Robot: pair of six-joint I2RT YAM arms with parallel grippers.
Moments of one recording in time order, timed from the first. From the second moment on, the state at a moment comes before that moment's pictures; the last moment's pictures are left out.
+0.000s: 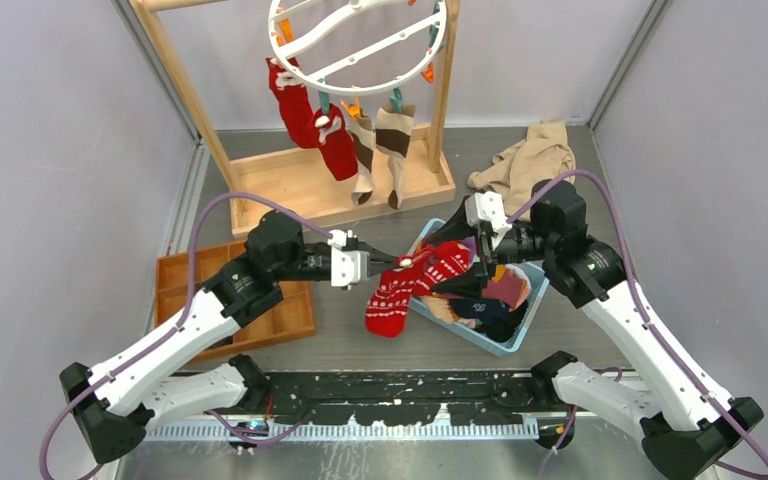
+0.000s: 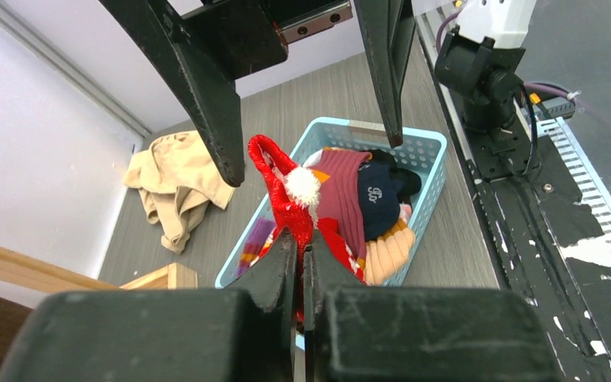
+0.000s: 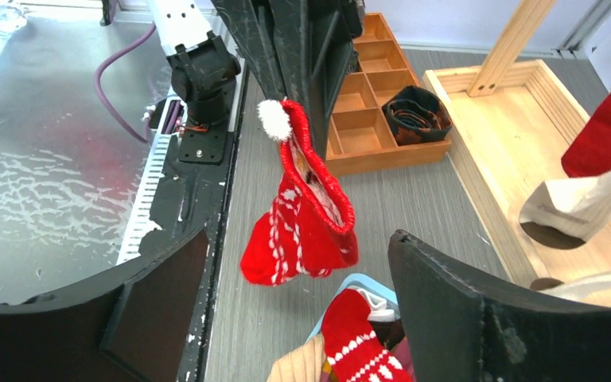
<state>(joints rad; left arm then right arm) -0.83 0.95 0.96 -0.12 0.69 0.52 0.49 0.93 1.06 -0.42 -1.05 -0.34</state>
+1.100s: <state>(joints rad) -0.83 0.84 0.78 0.25 0.61 0.05 0.51 0.93 1.11 -0.57 -0.99 -0.51</state>
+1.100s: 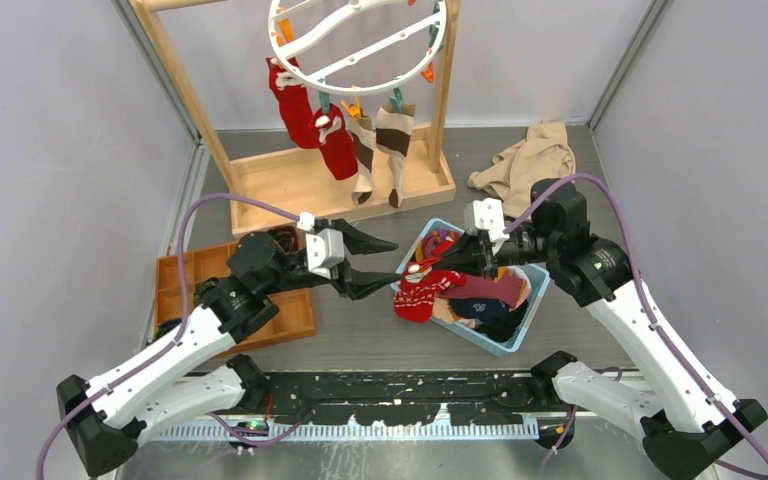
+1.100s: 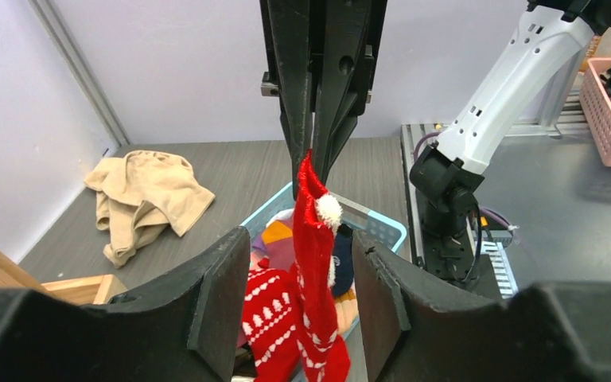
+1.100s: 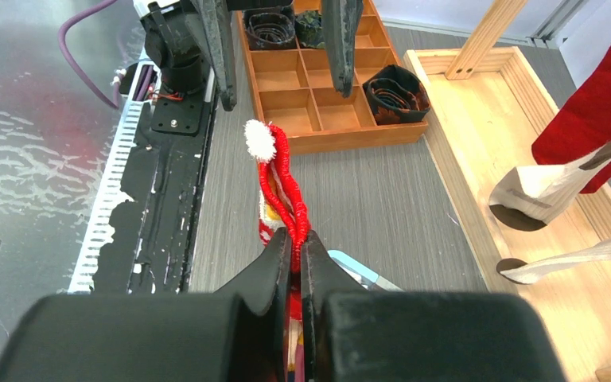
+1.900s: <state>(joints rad) -0.89 1.01 0.78 0.38 0.60 0.03 0.51 0.94 1.12 -0.57 -0.99 -0.52</state>
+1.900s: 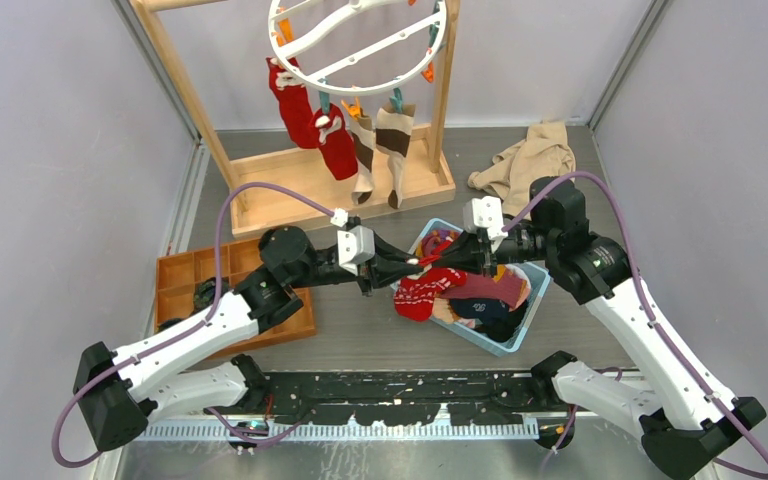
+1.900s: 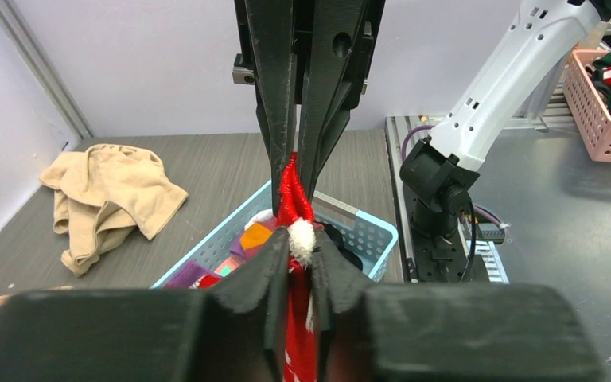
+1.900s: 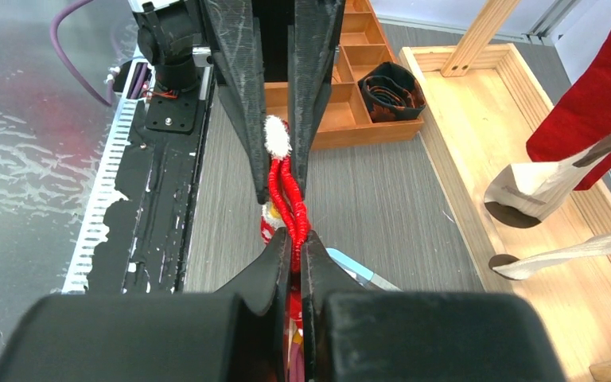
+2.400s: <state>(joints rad) -0.89 0.97 0.77 0.35 0.55 0.04 0.44 0.93 1.12 -0.51 -0.92 -0.38</state>
